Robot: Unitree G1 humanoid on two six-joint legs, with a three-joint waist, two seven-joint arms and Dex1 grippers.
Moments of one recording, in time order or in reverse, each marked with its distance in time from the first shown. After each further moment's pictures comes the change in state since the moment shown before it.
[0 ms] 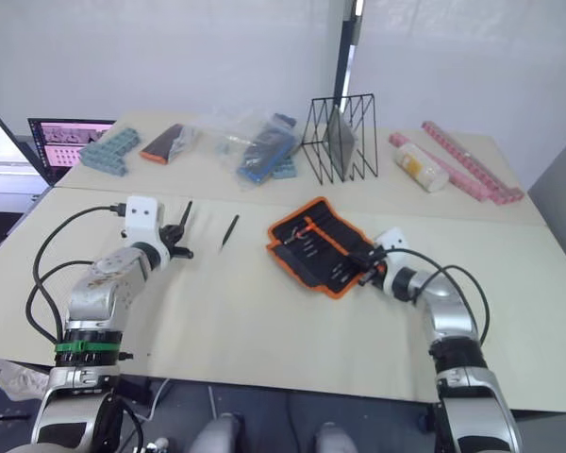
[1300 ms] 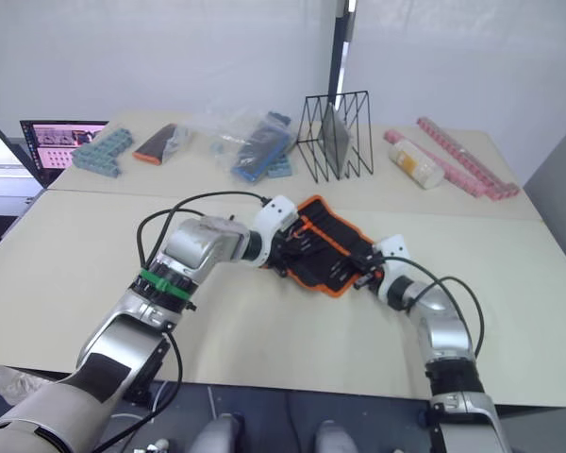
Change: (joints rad) left arm -0.447 -0.151 -0.507 0.289 -0.043 0.297 -0.420; right arm 0.137 0.063 -0.025 -0.229 0.018 0.076 -0.140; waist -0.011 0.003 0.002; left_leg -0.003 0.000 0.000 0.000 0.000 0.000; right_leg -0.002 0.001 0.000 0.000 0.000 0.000
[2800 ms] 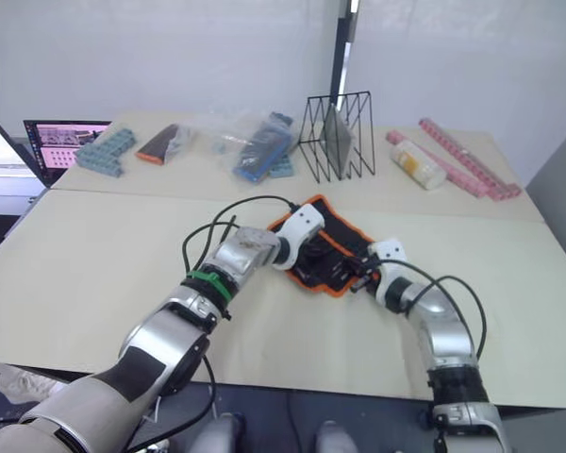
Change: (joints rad) left arm -0.086 -0.216 0.058 0.514 0.235 -0.492 0.040; right arm -0.017 -0.042 0.025 -0.136 -0.004 0.084 -0.024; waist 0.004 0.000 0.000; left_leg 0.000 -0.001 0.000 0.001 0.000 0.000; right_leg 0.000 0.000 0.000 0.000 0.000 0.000
